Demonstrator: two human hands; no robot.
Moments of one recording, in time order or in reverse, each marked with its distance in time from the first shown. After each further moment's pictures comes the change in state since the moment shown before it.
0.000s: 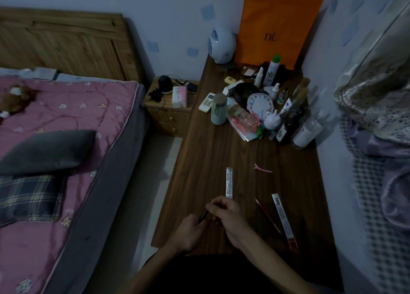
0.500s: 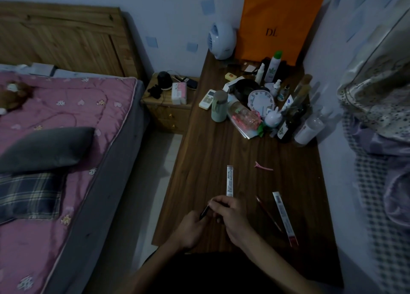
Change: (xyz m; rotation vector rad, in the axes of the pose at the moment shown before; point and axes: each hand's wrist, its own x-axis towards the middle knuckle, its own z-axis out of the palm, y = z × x) left_hand 0.003 0.002 -0.002 -0.036 0.006 0.061; right_hand 0.006 0.006 -0.001 0.039 0.031 -0.040
